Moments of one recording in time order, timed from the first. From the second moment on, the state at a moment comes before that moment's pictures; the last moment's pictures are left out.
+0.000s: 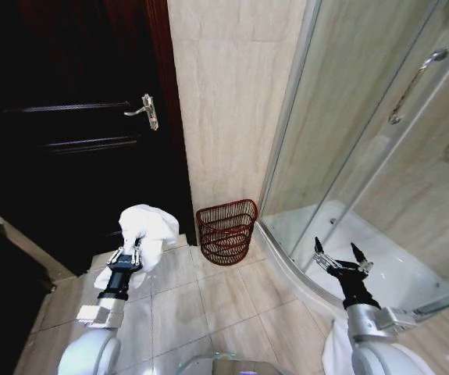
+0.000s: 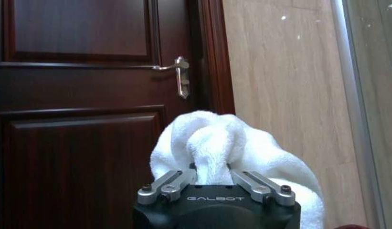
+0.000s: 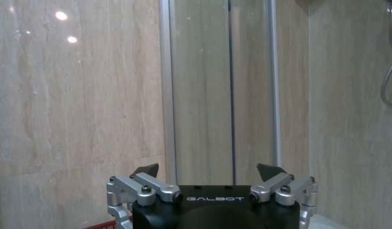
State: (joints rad) left arm 1.79 -1.37 -0.76 -2.24 -0.20 -0.24 0.02; right arm -1.78 1.50 0.80 2.38 0.28 -0.07 -0.01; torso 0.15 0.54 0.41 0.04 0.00
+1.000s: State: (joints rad) left arm 1.77 -1.34 -0.72 -2.22 -0.21 -0.28 0.07; right arm -1.76 1.50 0.79 2.37 0.28 -0.06 0.03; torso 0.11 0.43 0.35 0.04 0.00
